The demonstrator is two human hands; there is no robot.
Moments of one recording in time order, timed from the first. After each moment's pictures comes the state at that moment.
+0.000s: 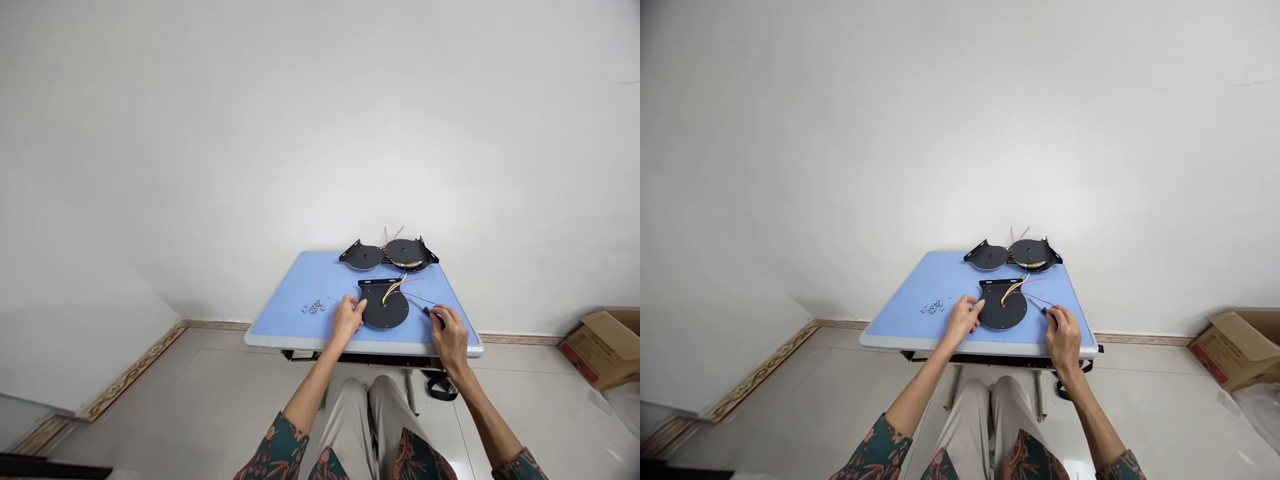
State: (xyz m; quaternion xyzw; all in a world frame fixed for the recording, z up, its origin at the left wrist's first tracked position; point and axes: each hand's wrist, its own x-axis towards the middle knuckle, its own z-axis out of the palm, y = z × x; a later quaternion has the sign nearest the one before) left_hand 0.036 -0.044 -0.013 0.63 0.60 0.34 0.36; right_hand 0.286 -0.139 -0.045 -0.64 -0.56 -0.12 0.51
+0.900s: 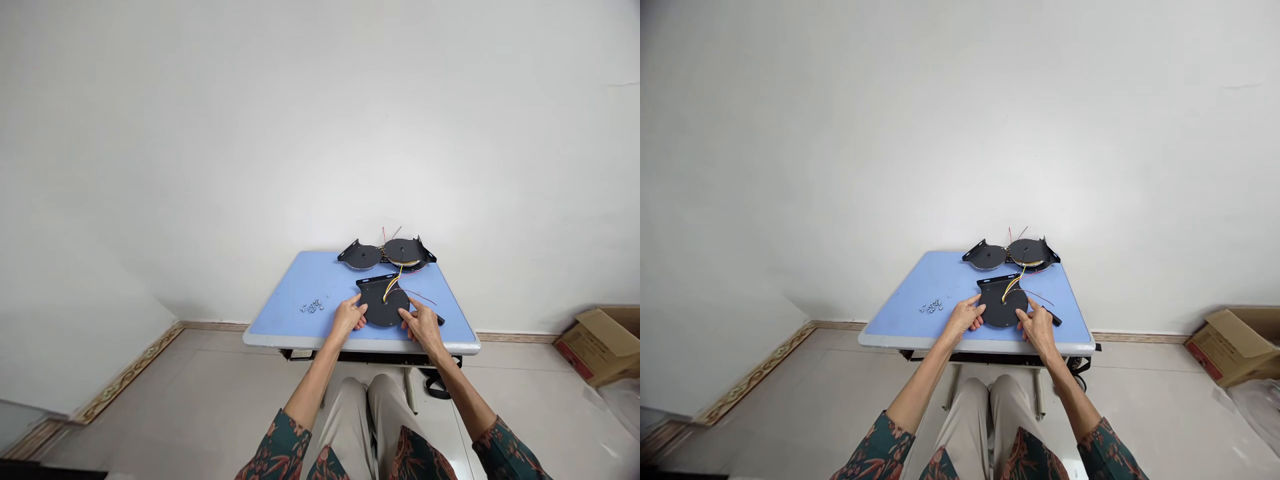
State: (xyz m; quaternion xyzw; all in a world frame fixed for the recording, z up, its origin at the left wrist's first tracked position) left_hand 0.041 -0.048 -0.005 0.57 0.55 0.32 0.52; right_hand 0.240 -0.118 -0.010 -0.66 -0.49 0.32 0.48
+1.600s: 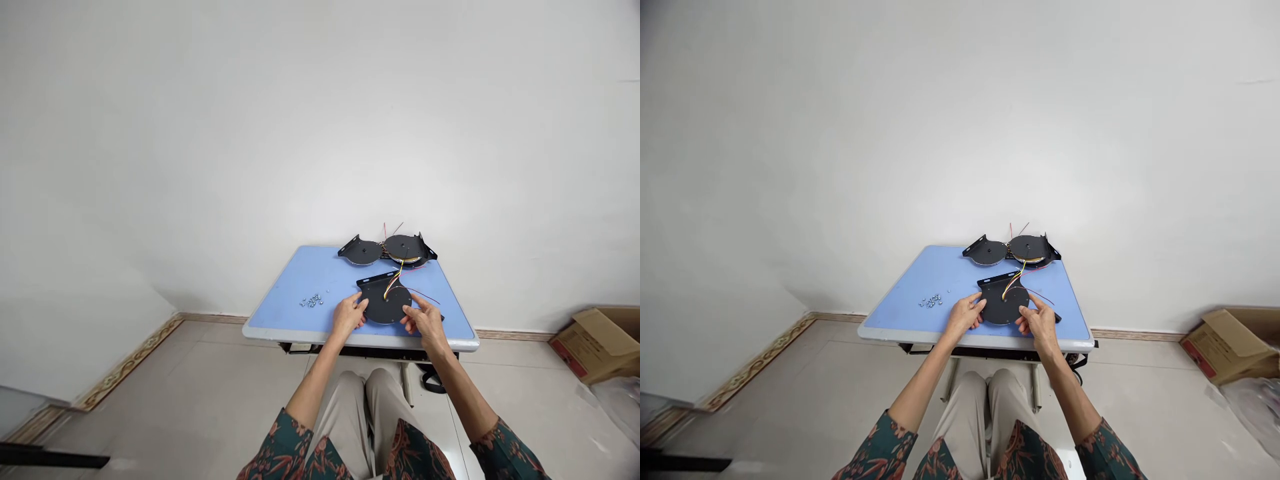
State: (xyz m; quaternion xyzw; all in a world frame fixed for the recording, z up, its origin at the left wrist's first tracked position) left_hand 0.040 -0.050 -0.011 0.64 0.58 0.27 0.42; right_hand 0.232 -0.126 0.001 -0.59 -0.33 0.44 0.59
